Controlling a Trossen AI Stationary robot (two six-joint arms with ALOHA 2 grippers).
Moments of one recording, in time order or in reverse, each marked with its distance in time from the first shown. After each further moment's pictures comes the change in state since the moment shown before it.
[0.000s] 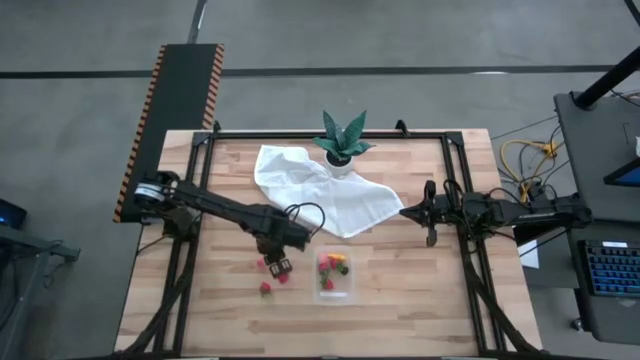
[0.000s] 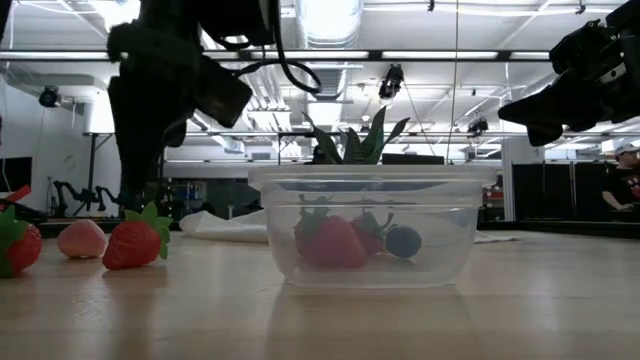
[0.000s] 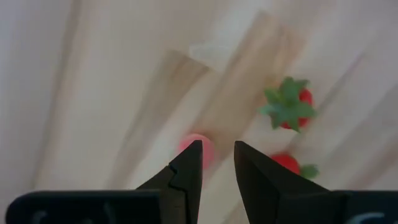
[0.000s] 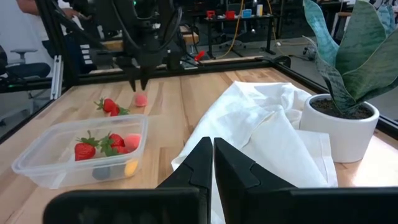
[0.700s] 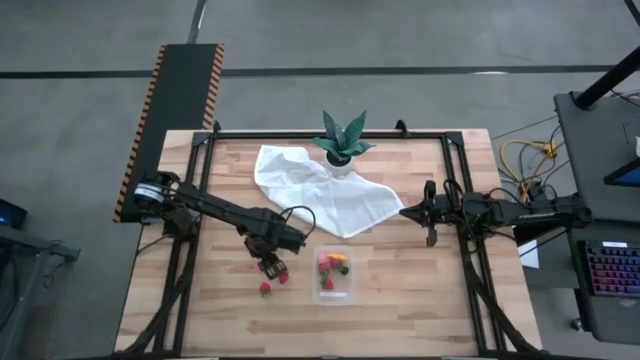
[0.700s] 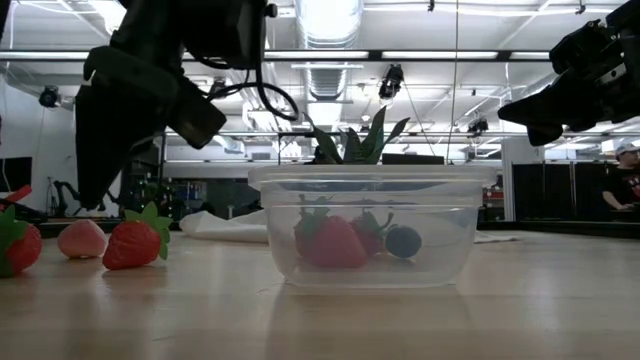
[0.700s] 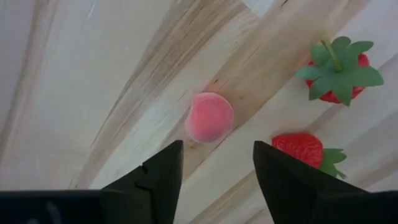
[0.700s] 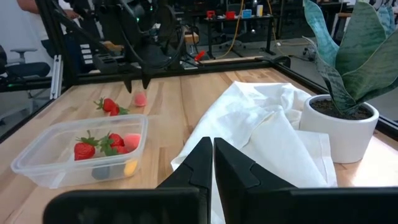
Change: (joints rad) left arm -0.010 -0.002 -0.071 -0.032 0.072 -0.141; right arm 0.000 0.000 0.000 0.001 0.000 -0.004
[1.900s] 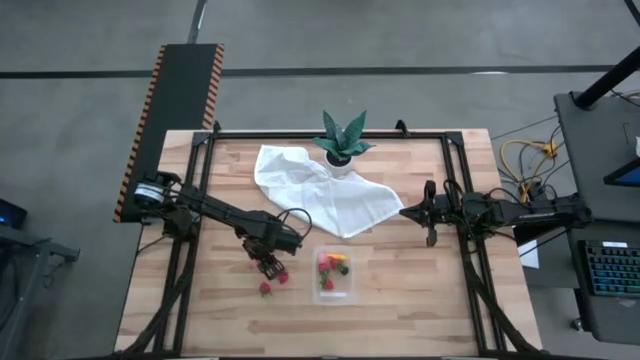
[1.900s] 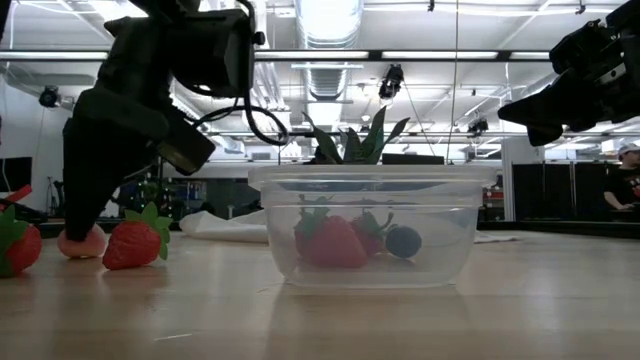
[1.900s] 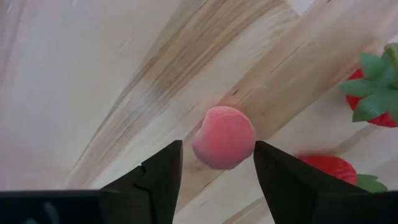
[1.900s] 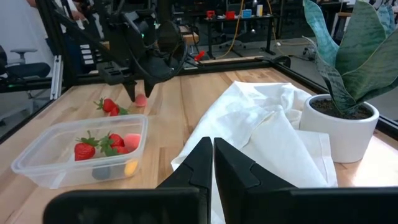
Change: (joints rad) left arm -0.001 0.004 -0.118 0.139 0.008 -0.045; right arm 0.000 0.000 0.000 0.000 0.000 0.003
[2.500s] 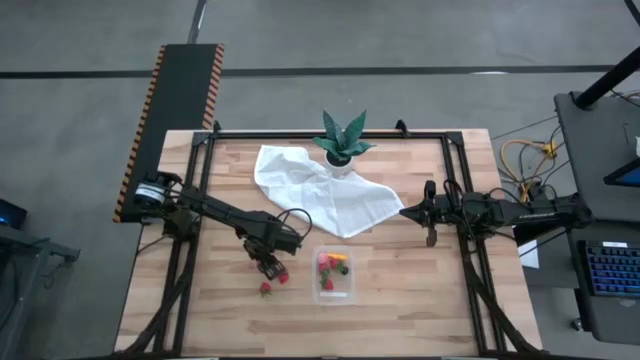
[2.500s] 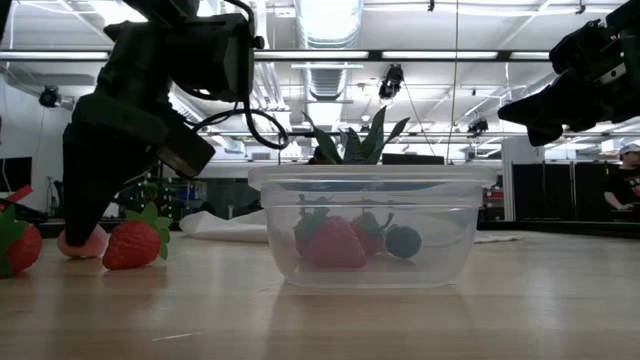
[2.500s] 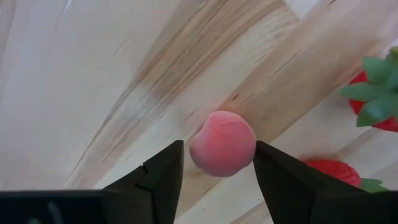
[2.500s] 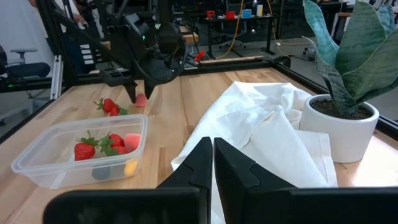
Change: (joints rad) left arm 0.001 0.005 -0.014 0.025 0.002 0.011; right arm 0.000 0.000 0.000 0.000 0.000 0.000
